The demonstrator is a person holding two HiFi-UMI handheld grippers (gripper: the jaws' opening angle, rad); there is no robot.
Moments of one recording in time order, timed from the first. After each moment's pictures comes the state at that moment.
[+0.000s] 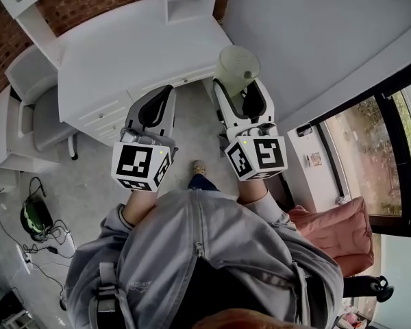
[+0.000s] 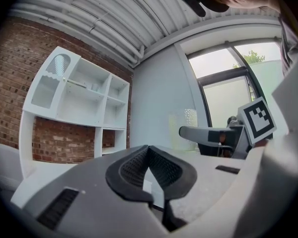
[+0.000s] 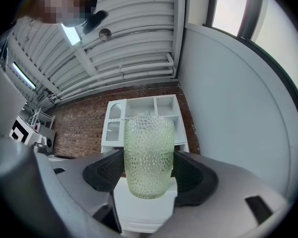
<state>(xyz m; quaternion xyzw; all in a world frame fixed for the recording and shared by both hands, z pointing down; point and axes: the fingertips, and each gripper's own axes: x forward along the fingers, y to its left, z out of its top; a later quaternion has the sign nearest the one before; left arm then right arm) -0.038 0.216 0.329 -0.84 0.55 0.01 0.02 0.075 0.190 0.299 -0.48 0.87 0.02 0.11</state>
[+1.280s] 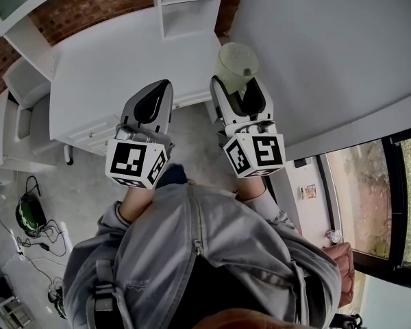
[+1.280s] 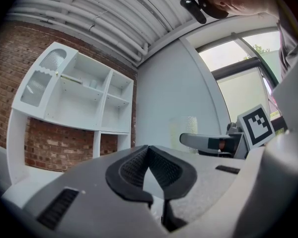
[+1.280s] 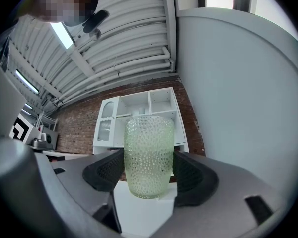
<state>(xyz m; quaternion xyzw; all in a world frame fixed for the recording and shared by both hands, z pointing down) 0.002 0.051 0.314 -0.81 0.58 0.03 0.03 0.118 0.011 0.299 -0.44 0.89 0.02 0.12</state>
